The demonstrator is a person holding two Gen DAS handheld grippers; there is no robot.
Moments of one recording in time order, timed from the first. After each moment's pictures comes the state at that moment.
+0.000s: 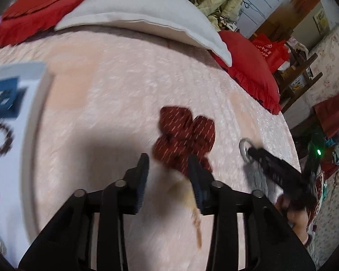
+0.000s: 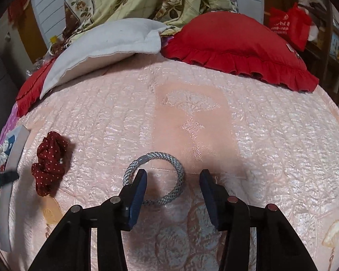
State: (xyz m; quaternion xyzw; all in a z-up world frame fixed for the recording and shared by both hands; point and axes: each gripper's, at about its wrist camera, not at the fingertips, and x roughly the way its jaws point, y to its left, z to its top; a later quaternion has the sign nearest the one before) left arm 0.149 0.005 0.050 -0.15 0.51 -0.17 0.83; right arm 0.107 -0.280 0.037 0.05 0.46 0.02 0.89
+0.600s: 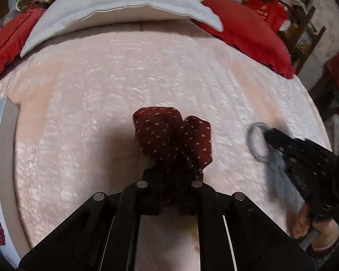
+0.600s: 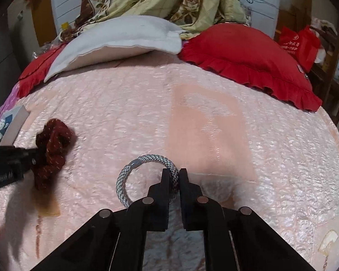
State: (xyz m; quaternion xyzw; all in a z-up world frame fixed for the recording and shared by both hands) left arm 0.162 -0.049 0.029 -0.02 0.53 -0.18 0.83; right arm 0.107 -0.249 0.036 0.00 0.45 0.03 0.89
